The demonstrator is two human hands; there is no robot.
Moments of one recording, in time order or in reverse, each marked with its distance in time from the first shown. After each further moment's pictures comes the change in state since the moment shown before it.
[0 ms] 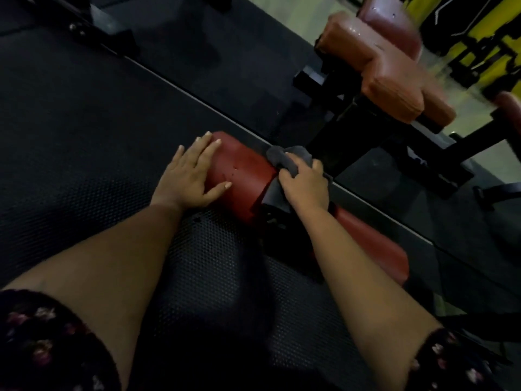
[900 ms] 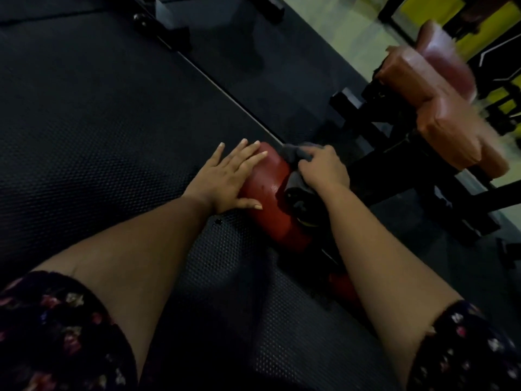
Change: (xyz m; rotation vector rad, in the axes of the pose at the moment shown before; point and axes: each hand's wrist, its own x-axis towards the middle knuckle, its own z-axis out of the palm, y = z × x) left_hand 0.005 -0.017 -0.009 0.082 -0.127 0.098; right_hand 0.061 -0.060 0.009 -0.284 -0.097 -0.167
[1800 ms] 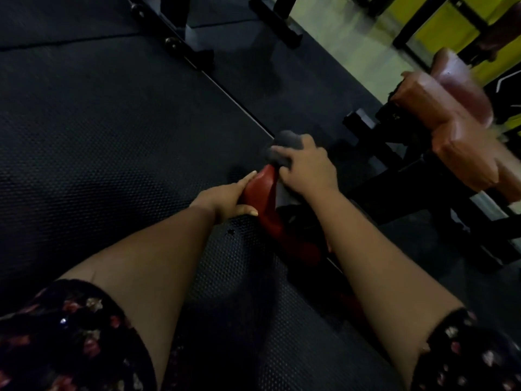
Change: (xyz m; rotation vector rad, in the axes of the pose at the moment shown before) left_hand -0.013 -0.019 0.000 -0.439 -0.364 -0.397; right_hand -0.021 -0.062 -0.006 -0.246 0.083 -0.464
